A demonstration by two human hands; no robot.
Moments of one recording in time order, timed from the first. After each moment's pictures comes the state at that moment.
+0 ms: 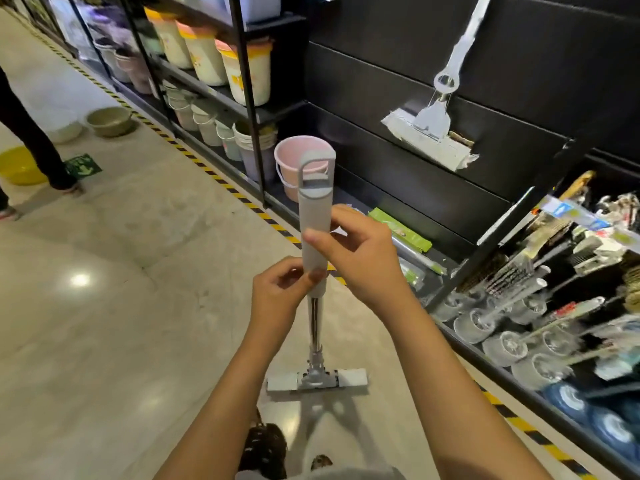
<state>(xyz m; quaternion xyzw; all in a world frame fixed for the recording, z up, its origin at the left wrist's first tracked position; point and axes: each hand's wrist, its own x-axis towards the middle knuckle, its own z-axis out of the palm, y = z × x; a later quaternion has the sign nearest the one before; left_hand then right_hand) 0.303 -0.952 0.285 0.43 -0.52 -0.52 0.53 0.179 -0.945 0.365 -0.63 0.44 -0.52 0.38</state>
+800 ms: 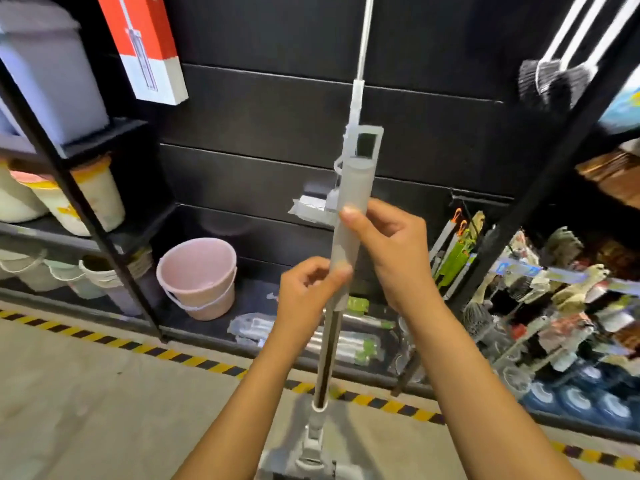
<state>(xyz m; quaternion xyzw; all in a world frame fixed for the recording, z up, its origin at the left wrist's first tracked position) 0.193 -1.320 0.345 0.20 -0.64 -0.63 0.40 0.105 -1.246 0.429 -0.43 0.59 -0.68 0.14</state>
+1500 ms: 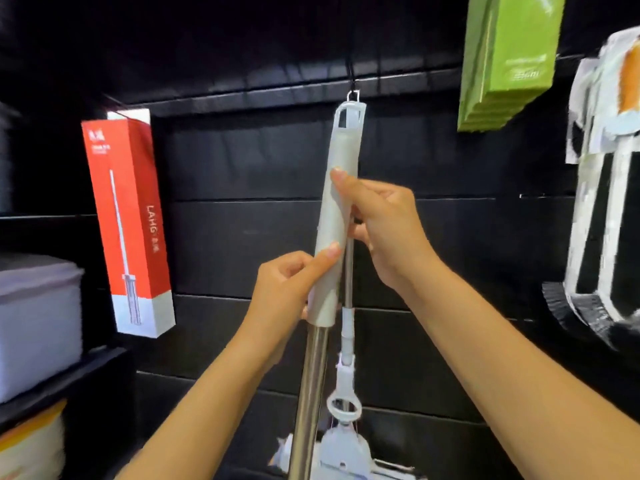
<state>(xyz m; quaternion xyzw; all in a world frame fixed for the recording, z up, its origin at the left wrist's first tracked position) -0.002 -1.532 0.627 0.10 -0.69 -0.53 0.48 -0.109 -1.463 0.689 -0.53 0.42 -0.73 0.10</state>
